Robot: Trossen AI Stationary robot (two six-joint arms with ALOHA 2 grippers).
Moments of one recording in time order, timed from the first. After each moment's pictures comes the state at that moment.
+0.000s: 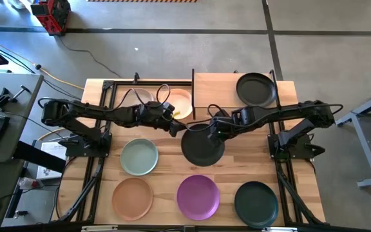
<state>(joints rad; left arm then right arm) 0.13 1.42 0.83 0.16 0.09 -0.83 0.07 1.51 1.32 -1.09 0.17 0.96</state>
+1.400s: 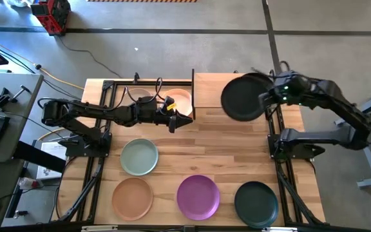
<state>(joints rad) 0.14 1.42 0.83 0.45 0.14 -0.77 -0.49 0.88 1.32 -1.35 0.33 0.59</state>
